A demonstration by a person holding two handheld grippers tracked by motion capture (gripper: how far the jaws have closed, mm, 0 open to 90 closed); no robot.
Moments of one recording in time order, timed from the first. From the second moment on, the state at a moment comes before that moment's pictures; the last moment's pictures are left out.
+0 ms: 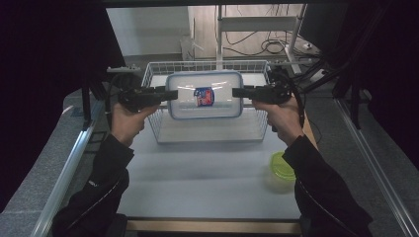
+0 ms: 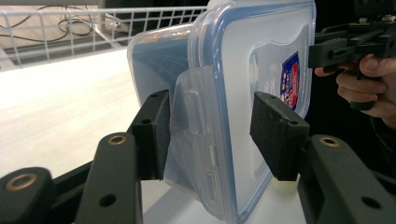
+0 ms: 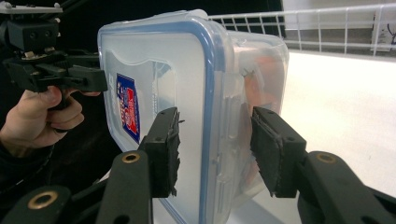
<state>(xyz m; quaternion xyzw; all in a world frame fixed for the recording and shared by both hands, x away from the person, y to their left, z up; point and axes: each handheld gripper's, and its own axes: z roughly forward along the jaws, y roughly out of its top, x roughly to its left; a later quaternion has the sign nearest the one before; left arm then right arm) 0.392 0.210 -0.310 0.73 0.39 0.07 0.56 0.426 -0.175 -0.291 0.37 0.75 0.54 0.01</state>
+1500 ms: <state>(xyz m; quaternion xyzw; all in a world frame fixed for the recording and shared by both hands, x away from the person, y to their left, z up) 0.439 0.199 -0.322 0.74 0.39 0.14 0.53 0.486 -0.172 -0.306 0.40 0.72 0.56 0.01</state>
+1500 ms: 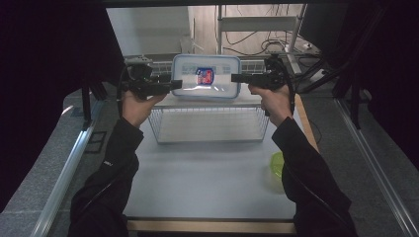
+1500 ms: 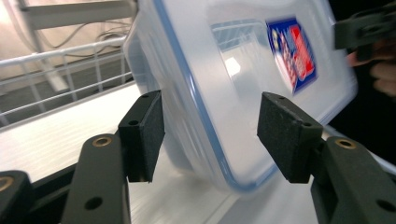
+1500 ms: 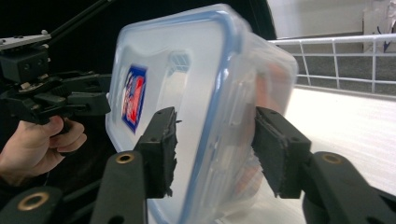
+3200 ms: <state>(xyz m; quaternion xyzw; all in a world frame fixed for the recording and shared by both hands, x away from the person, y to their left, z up) 0.415 0.186 -0.354 0.74 0.39 0.18 0.51 0.449 -0.153 -0.332 0.32 0.79 0.49 0.17</state>
